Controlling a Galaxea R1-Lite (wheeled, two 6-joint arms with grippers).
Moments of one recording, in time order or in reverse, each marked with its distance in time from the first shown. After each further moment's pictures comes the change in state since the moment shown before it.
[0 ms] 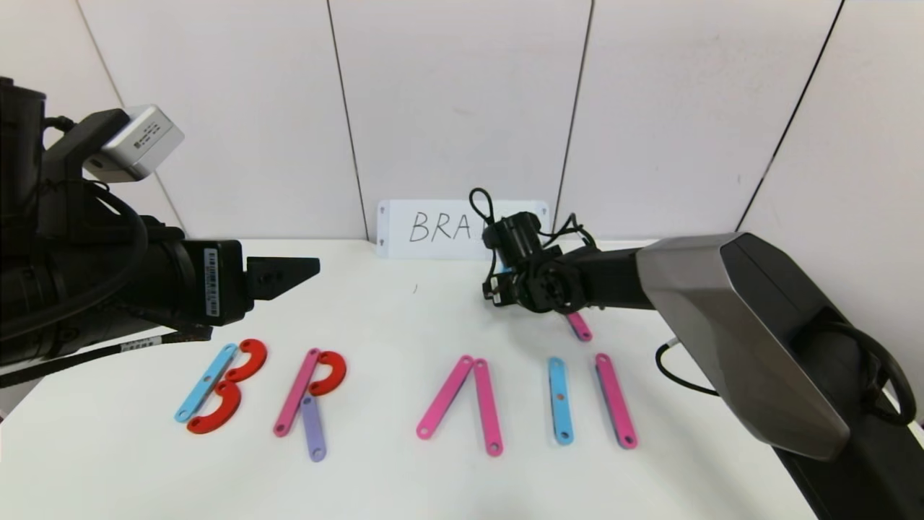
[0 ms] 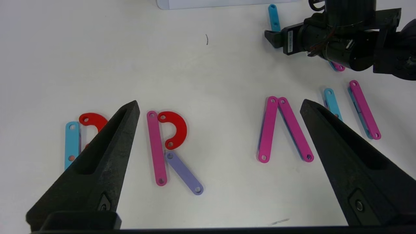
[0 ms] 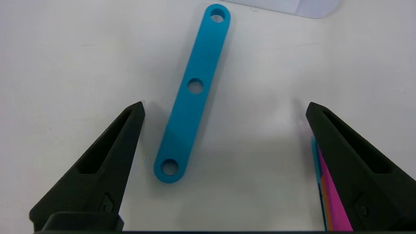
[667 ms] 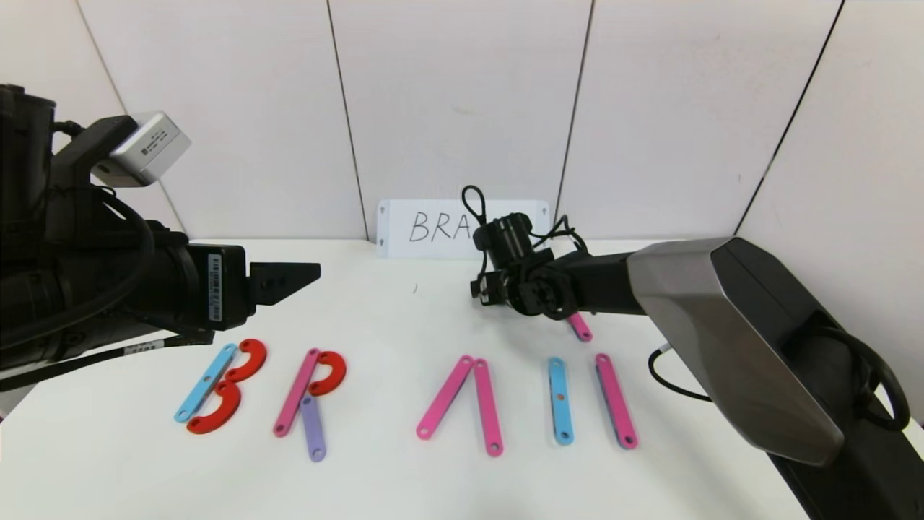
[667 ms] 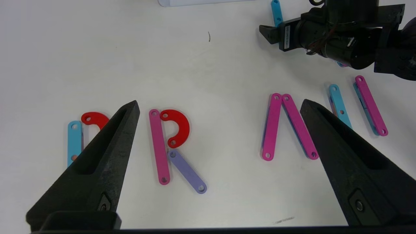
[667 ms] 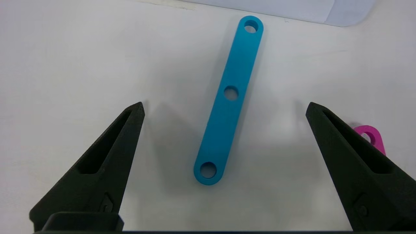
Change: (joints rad) left arm 0.000 0.004 0.009 -0.001 0.000 0.016; right arm 0.020 0.003 0.000 -0.063 0.015 0.035
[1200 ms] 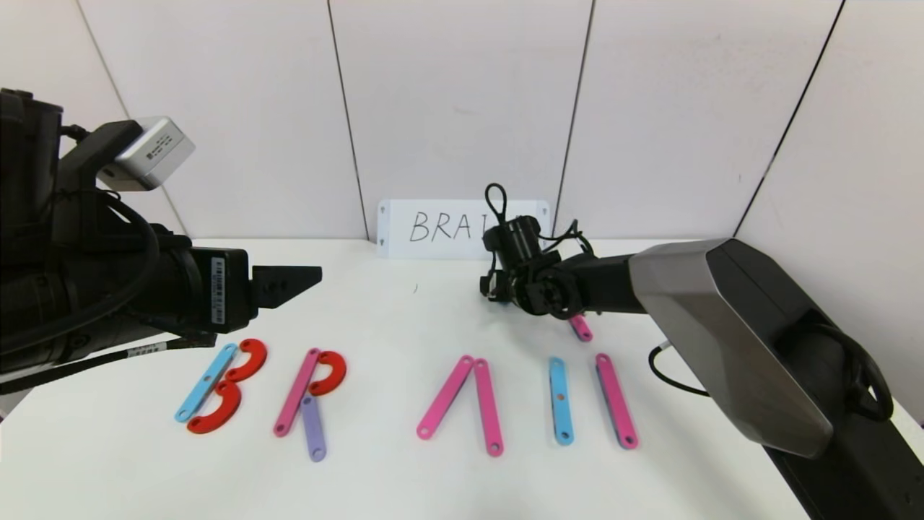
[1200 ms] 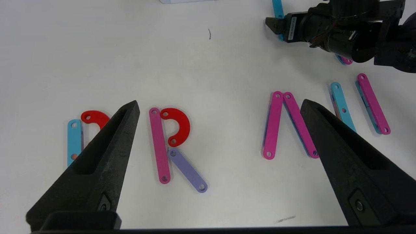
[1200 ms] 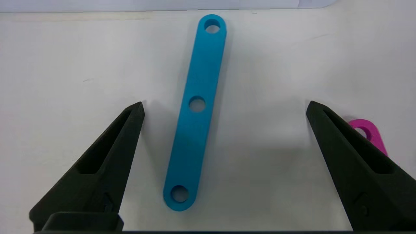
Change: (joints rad) left arm -0.001 0.004 0.005 -0.001 0.001 0.001; right arm -0.038 0.023 0.000 -0.011 0.000 0.131
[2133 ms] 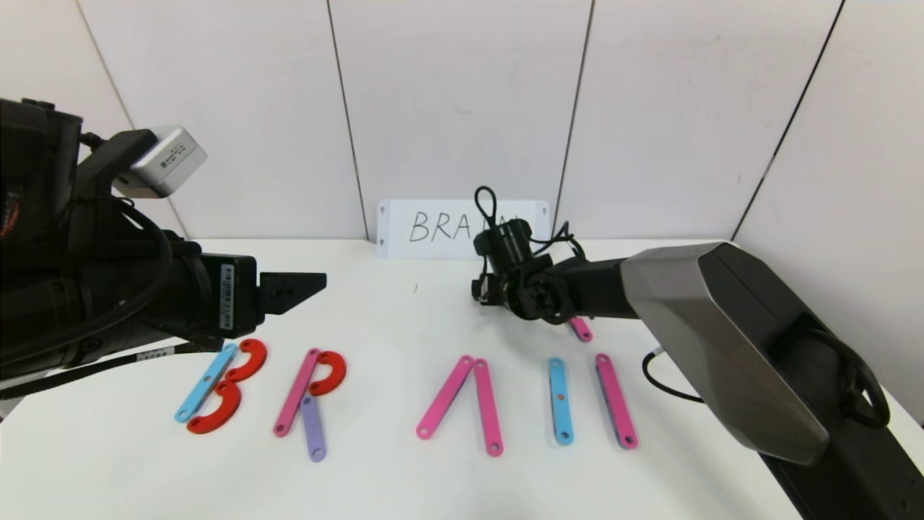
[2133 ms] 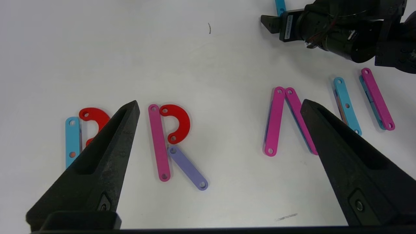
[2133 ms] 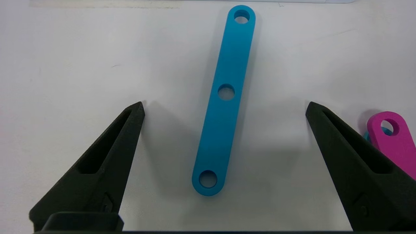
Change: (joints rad) left arm -0.004 0.013 0.006 0.000 0.000 0.003; right arm 0.032 0.004 -0.003 -0.001 -0.004 -0.012
